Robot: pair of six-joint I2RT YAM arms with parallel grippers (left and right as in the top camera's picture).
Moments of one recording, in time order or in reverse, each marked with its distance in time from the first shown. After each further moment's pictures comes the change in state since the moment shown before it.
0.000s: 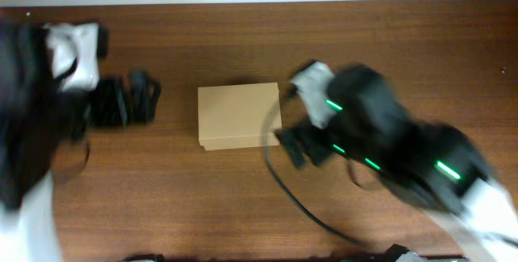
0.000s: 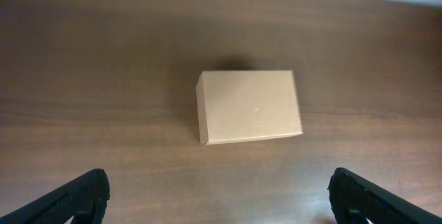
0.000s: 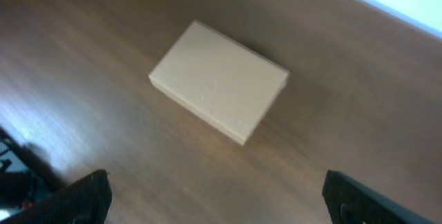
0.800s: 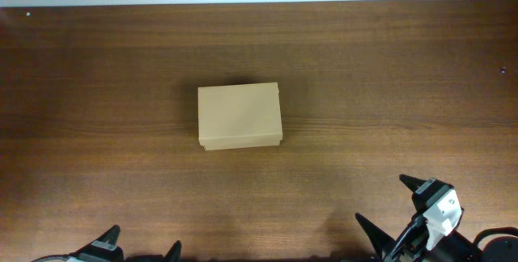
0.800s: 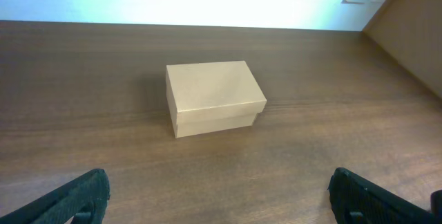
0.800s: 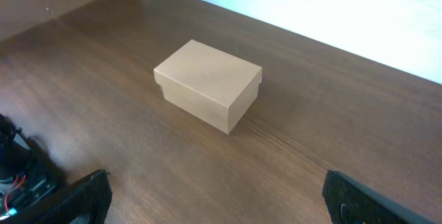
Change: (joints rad) left arm 0.000 -1.051 -0.821 0.212 0.103 0.014; right arm 0.000 -0.845 -0.552 0.057 0.032 -0.022
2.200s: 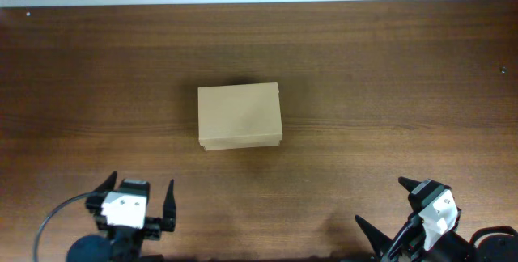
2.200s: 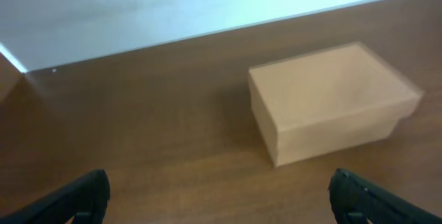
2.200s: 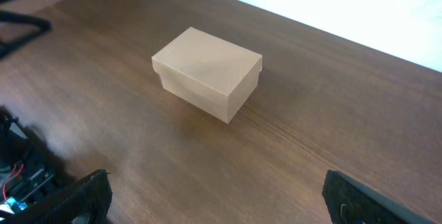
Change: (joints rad) left arm 0.000 -0.196 -0.711 0.576 -0.240 0.263; right arm 0.000 0.000 -0.008 -0.033 0.000 0.001
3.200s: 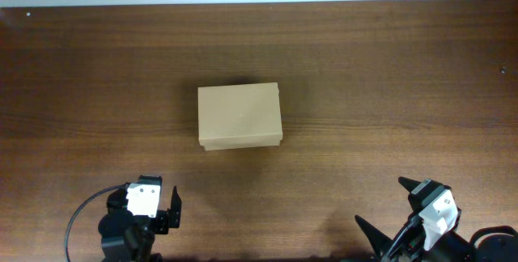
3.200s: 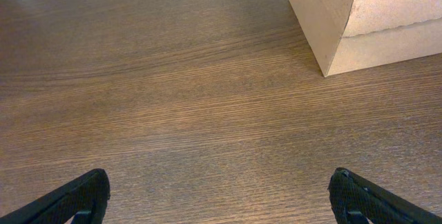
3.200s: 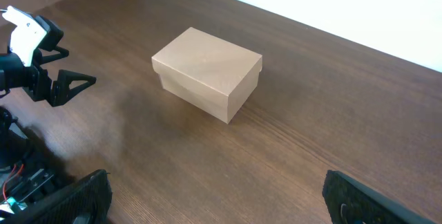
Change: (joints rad) left arm 0.092 -0.094 -0.372 0.044 -0.047 0.055; right arm 0.000 0.000 0.000 0.000 0.000 0.000
